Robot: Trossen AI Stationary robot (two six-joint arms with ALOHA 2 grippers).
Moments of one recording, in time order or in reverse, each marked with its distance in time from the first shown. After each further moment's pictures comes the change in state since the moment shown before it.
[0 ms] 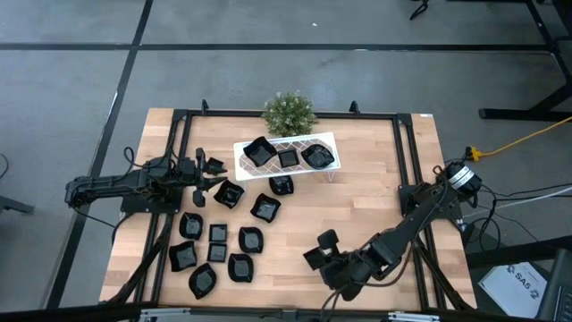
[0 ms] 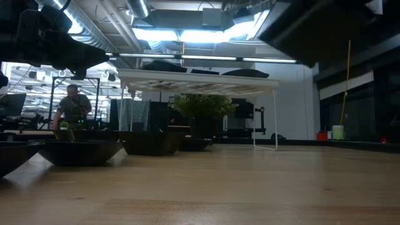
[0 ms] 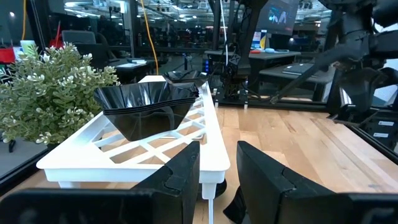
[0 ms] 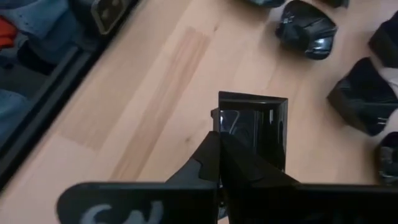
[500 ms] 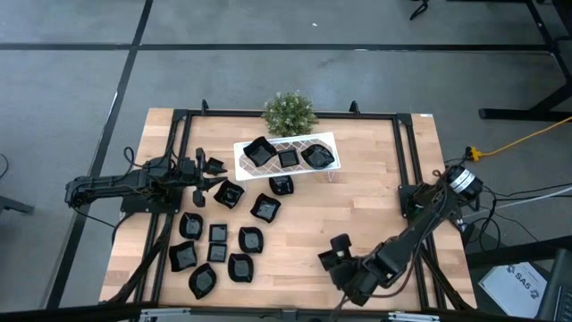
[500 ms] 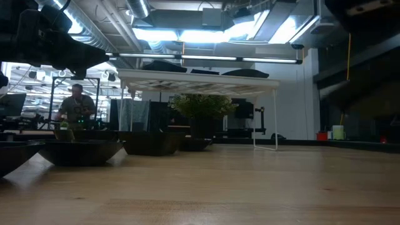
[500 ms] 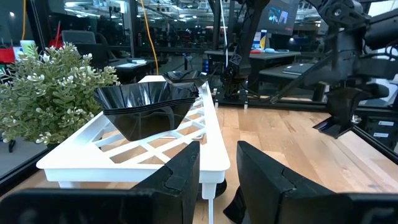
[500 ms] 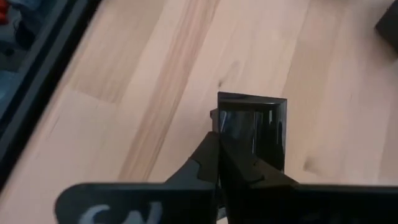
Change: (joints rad) left arm 0.000 0.000 0.000 0.000 0.000 0.000; right arm 0.087 0.014 -0.108 -0.025 0.009 0.226
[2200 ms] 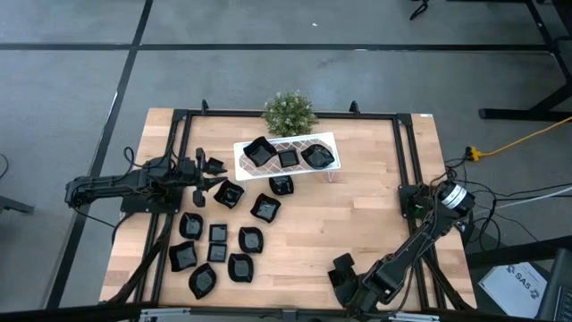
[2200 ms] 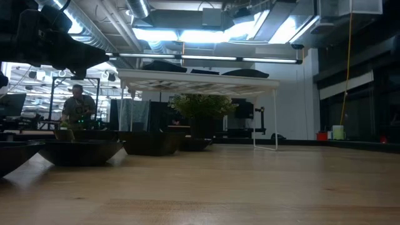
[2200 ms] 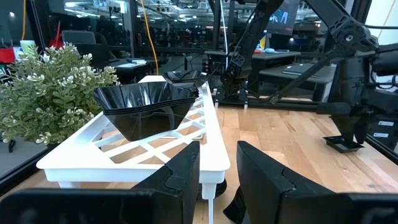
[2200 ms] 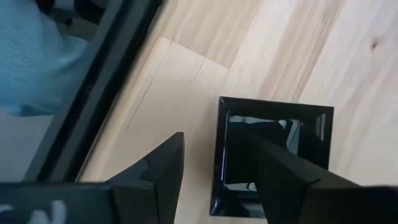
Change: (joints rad) left arm 0.000 0.000 0.000 0.000 0.000 0.000; right arm 0.094 0.163 0.000 0.095 -0.184 0.101
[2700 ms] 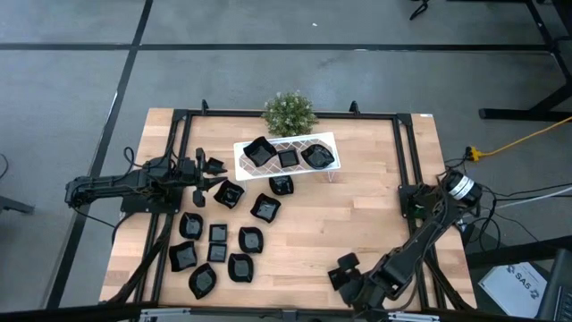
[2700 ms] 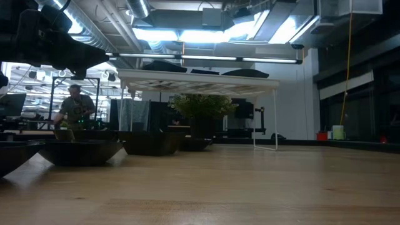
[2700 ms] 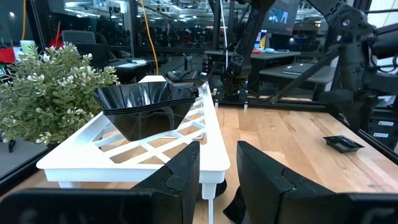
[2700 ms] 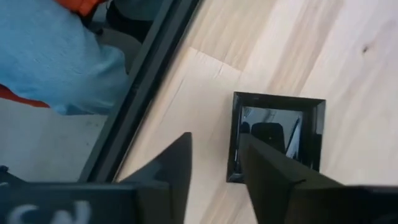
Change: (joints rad) left arm 0.000 0.000 0.000 0.000 0.000 0.000; right arm 0.000 -0.103 0.000 -0.044 -0.080 0.016
